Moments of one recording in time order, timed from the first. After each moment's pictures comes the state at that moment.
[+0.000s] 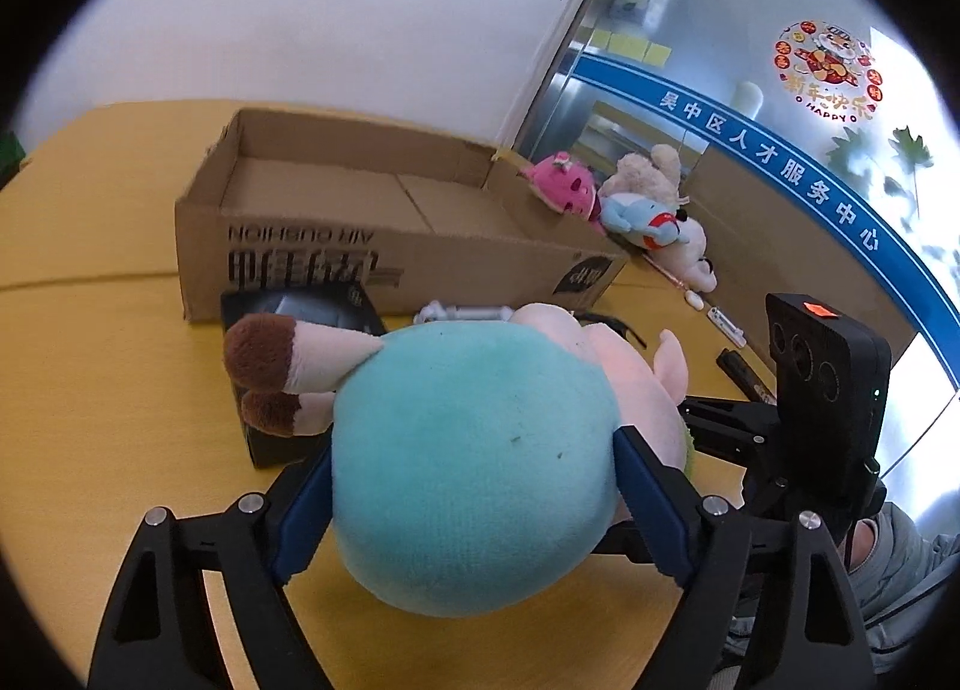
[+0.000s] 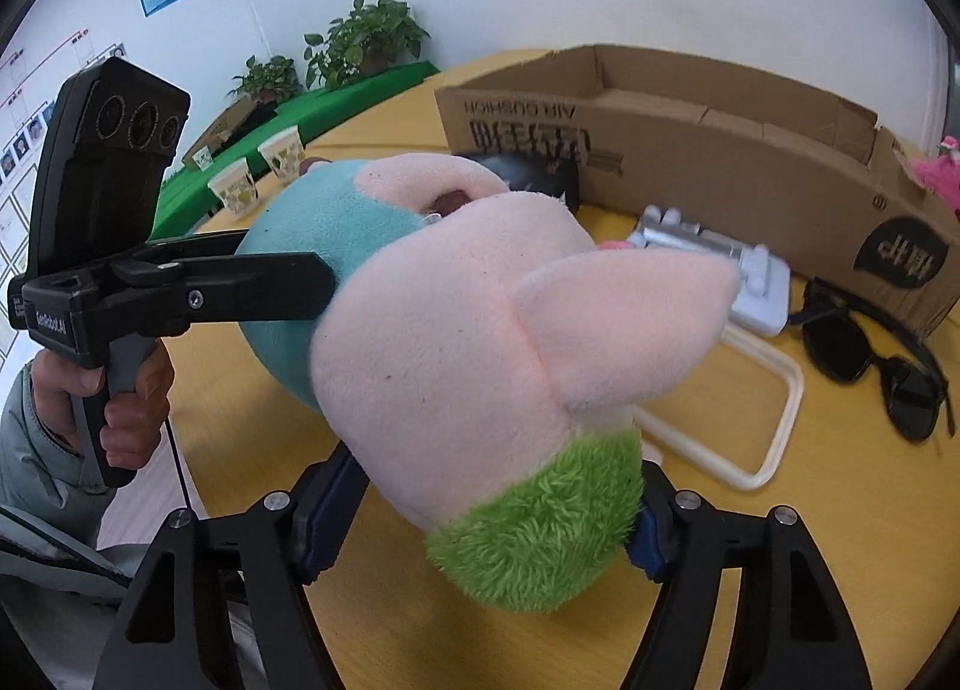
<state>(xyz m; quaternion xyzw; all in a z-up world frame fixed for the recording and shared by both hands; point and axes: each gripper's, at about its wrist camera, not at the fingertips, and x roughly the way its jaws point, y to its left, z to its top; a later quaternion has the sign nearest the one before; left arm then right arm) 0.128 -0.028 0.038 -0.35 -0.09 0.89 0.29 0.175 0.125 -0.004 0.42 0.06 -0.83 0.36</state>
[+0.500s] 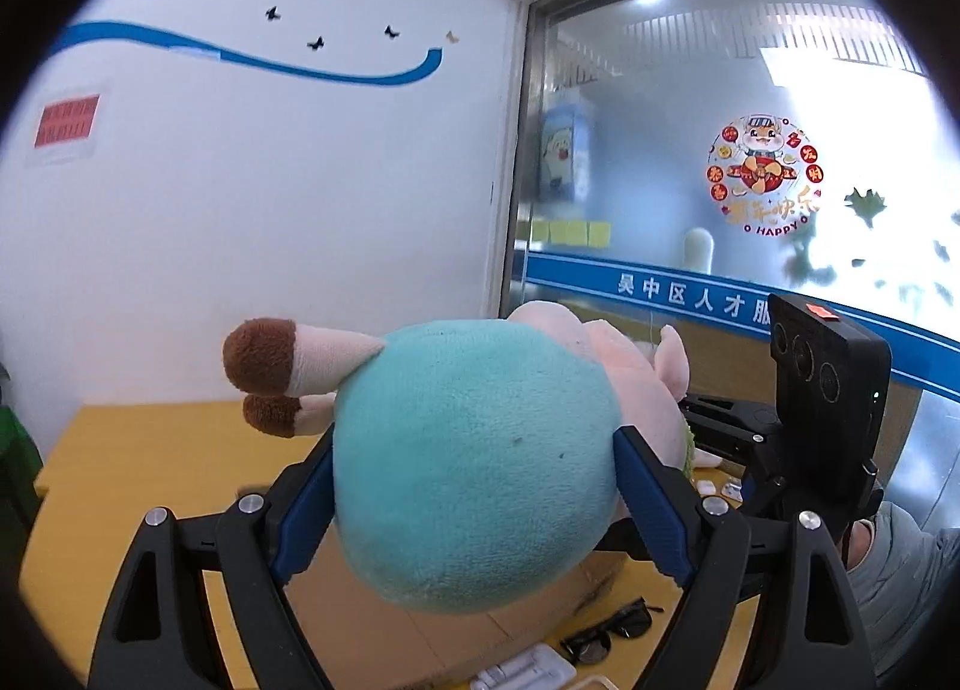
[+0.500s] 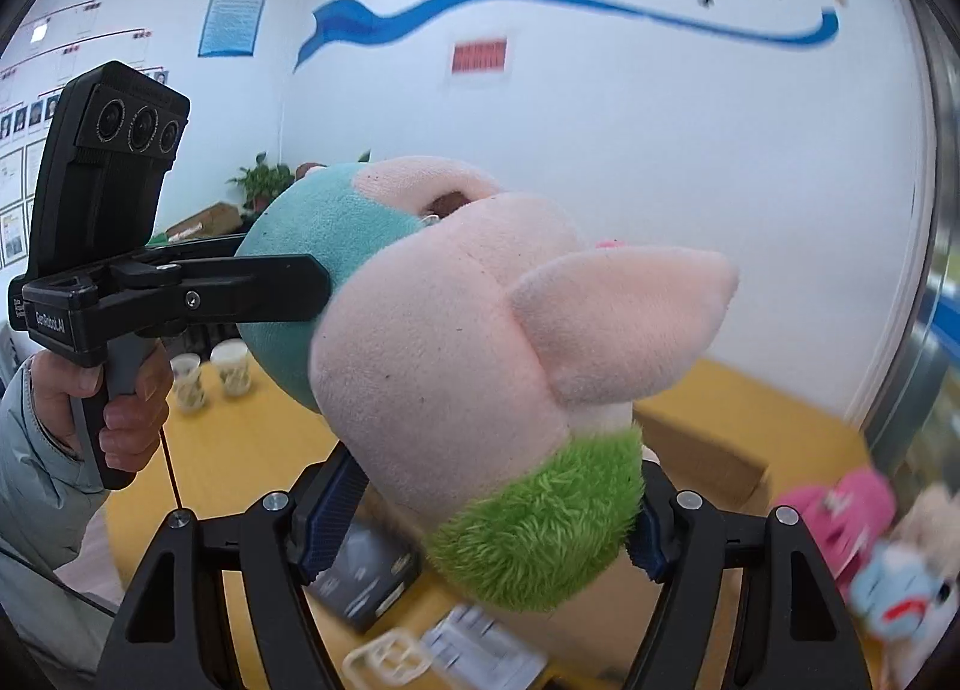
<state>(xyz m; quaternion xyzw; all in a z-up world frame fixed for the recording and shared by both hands) 0.052 -0.017 0.247 -0.10 -0.01 0.95 0.30 0.088 0.132 0.226 0.17 0.14 -0.91 0.35</state>
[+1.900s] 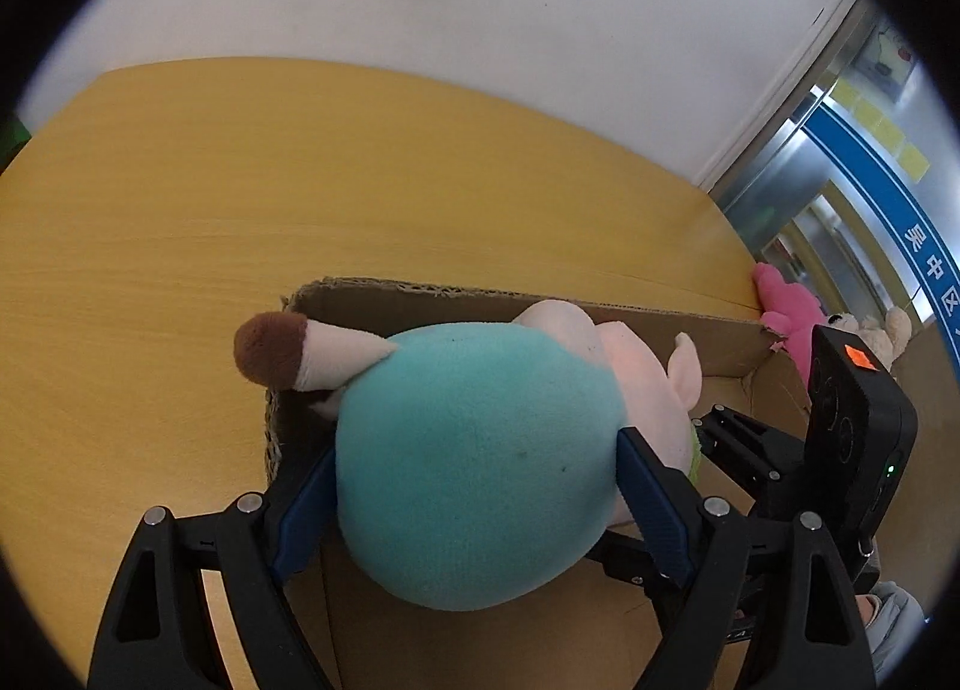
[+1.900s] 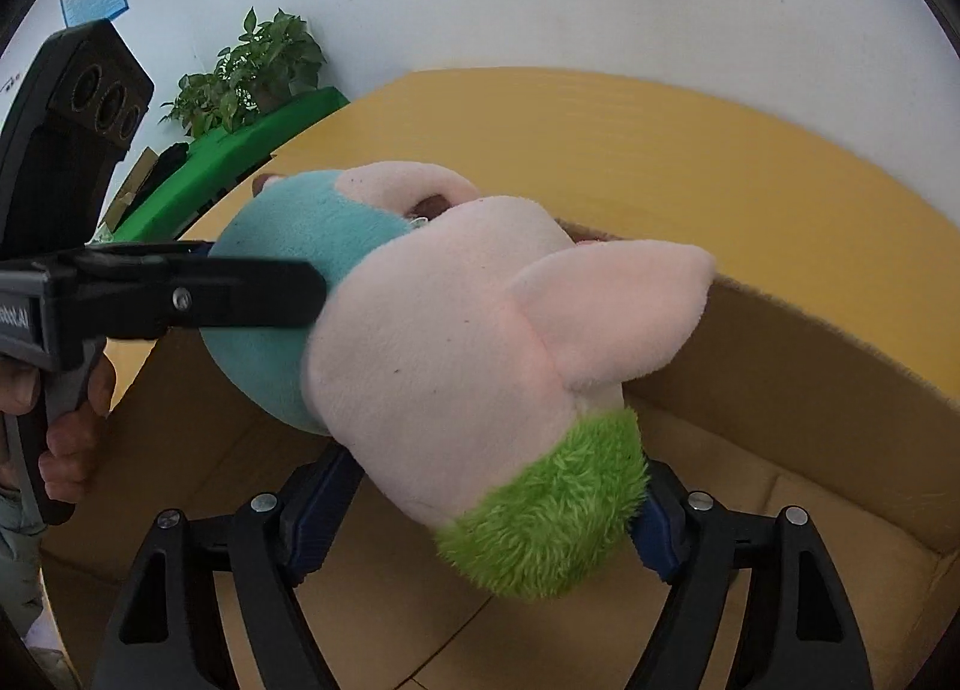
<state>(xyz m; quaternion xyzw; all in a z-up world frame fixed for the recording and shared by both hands) -0.266 -0.077 0.033 -0.46 -0.12 0.86 0.16 -0.283 0.038 -0.012 0.45 0.07 -0.81 0.36</state>
